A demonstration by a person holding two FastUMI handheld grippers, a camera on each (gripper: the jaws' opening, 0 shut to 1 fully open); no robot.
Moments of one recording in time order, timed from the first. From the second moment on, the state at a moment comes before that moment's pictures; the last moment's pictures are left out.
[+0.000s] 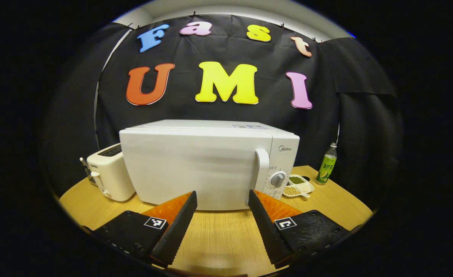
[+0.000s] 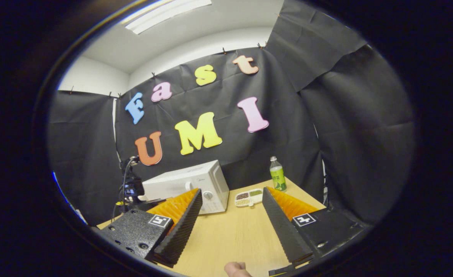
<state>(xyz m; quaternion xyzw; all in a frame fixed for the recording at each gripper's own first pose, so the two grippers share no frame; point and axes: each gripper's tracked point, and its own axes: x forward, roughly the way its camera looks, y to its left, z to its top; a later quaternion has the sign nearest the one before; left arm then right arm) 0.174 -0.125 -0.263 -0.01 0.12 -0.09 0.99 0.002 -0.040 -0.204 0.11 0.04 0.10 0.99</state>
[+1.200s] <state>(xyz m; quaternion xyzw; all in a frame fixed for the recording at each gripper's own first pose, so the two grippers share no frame) -0.094 -0.014 -0.056 -0.02 -0.02 0.00 1.00 -0.086 0.026 -0.059 0.05 -0.04 0.12 0.99</state>
